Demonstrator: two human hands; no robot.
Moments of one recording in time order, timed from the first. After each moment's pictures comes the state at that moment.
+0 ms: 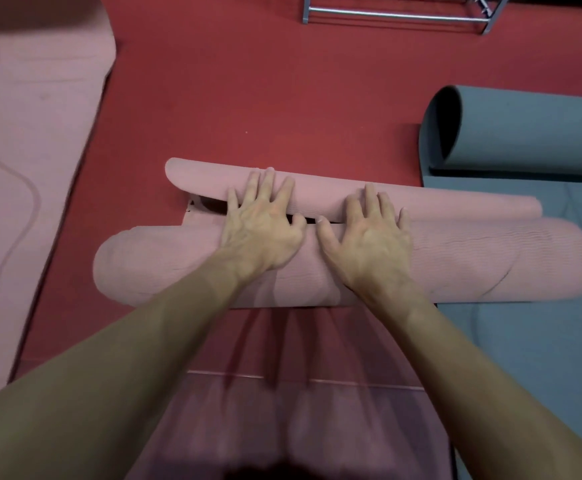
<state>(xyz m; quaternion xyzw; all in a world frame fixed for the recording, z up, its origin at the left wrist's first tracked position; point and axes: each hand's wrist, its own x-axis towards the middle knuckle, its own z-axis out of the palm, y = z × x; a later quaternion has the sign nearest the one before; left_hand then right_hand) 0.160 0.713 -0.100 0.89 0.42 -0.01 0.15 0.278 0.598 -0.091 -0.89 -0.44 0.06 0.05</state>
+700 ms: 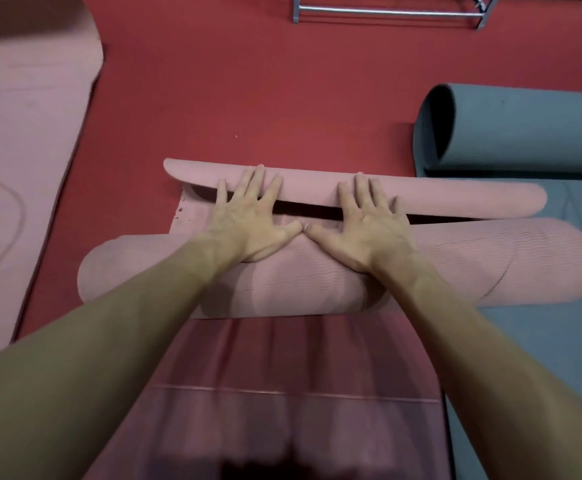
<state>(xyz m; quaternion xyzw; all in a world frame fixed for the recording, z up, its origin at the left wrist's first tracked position) 0.171 0.749 -0.102 0.92 0.38 -0.09 0.10 0.324 0.618 -0.084 -0.86 -0.48 0.17 -0.04</state>
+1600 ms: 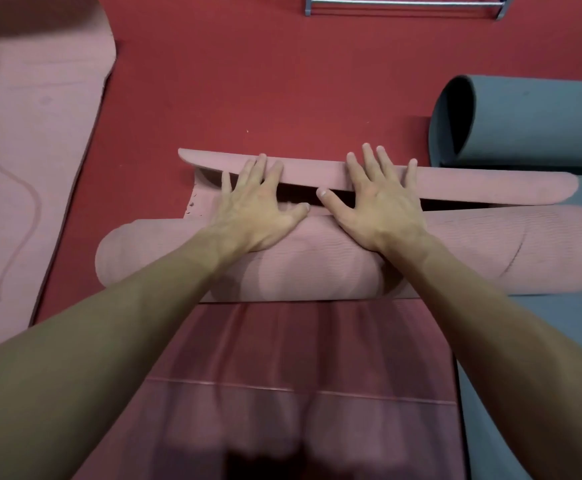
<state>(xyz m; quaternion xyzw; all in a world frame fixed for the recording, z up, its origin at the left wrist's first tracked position) 0.168 0.757 -0.106 0.90 0.41 0.00 0.16 0.336 0.637 -0.093 -0.86 -0.51 0.06 0.05</state>
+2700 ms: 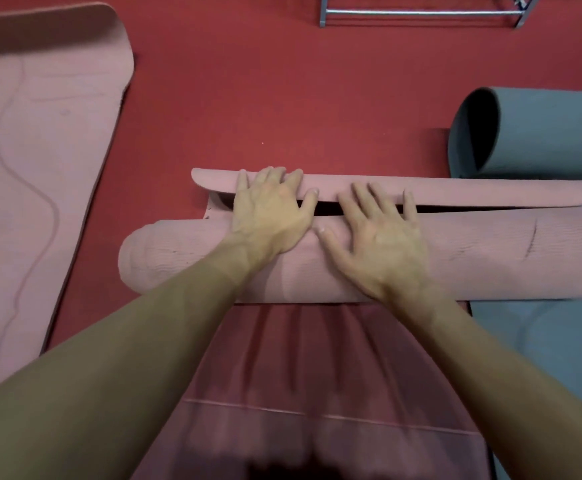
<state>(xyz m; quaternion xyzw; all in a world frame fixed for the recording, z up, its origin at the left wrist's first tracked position) 0.184 0.768 -0.106 0.89 0.44 0.04 0.09 0.300 0.630 -0.106 -0.83 -0.56 -0.03 0.09</state>
